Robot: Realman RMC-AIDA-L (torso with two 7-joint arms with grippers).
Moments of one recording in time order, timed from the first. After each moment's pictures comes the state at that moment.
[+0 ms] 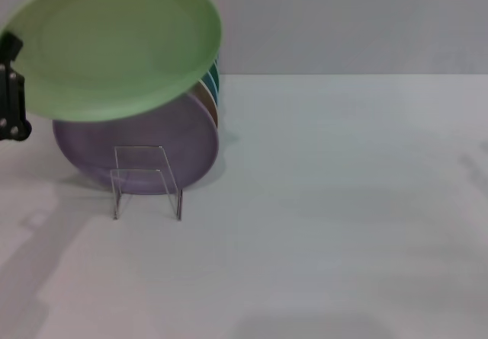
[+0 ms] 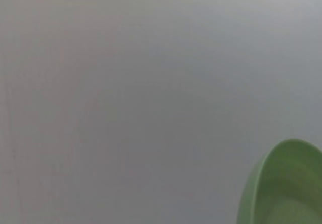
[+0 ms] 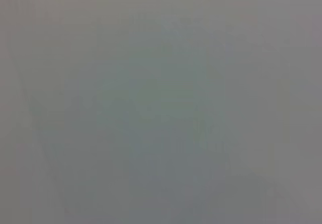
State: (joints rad) left arm -0.33 -1.98 -1.15 -0.28 2.89 1.74 0.03; right arm 0.15 2.08 2.49 0.74 -1.13 1.63 -1.72
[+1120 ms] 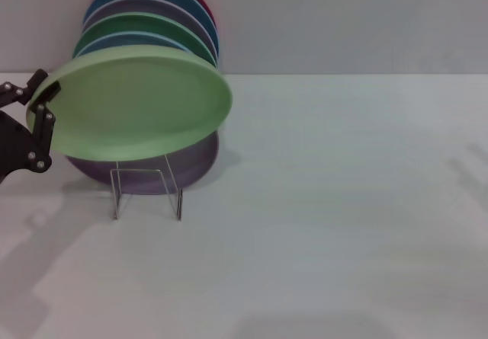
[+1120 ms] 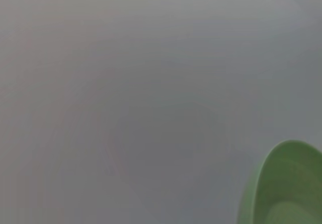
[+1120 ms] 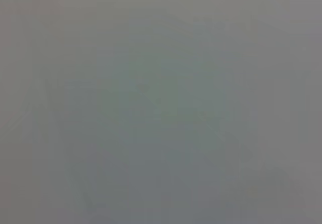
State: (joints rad) left arm -0.42 -1.93 -1.02 -0.09 2.89 1.74 0.08; right arm 0.16 2.08 2.48 0.73 -1.13 1.67 -1.72
